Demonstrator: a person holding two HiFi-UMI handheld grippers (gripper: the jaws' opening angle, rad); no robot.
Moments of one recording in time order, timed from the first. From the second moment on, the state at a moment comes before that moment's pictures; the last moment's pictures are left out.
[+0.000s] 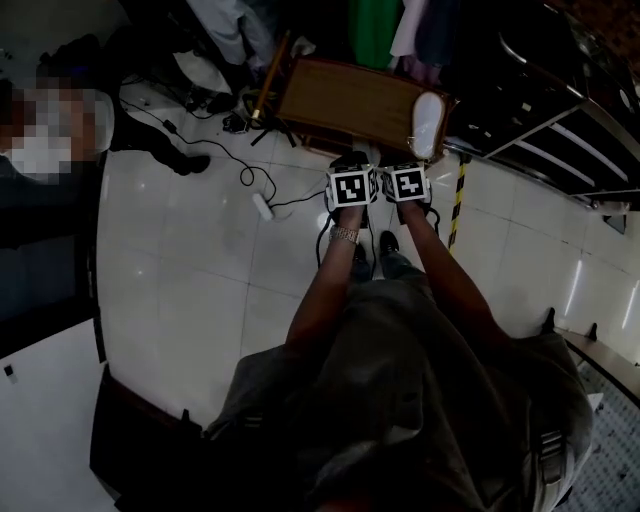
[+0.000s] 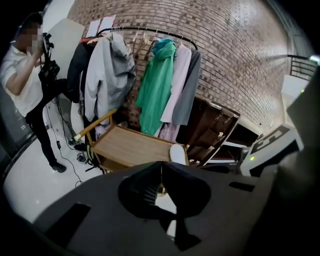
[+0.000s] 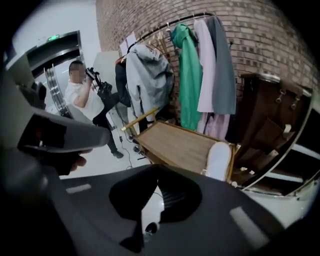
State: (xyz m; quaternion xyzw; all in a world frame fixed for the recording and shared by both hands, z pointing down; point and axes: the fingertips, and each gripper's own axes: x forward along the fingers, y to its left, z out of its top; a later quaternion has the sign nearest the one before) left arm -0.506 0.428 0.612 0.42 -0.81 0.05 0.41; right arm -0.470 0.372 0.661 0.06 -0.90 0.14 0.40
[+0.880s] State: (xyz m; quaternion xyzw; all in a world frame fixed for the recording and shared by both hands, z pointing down) left arm -0.515 0.400 0.571 0.43 -0.82 0.07 0.36; right arm -0.487 0.360 0.579 0.06 -0.92 0.17 0.36
